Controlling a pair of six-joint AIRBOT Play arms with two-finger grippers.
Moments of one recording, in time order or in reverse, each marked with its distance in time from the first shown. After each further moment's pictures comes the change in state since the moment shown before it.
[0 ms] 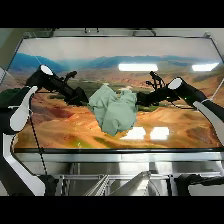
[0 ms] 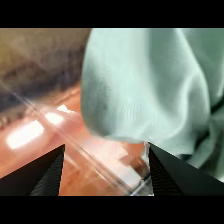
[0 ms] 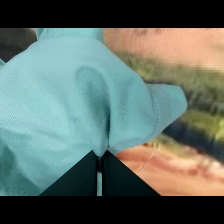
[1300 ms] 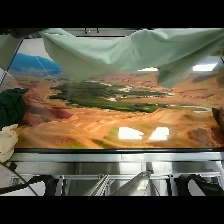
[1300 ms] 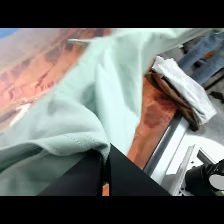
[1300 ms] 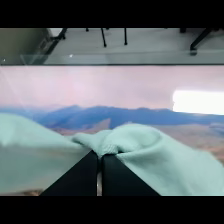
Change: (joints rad) left arm 0.167 0.616 0.356 -0.435 -0.125 0.078; right arm -0.421 0.825 0.240 -0.043 0.101 -0.124
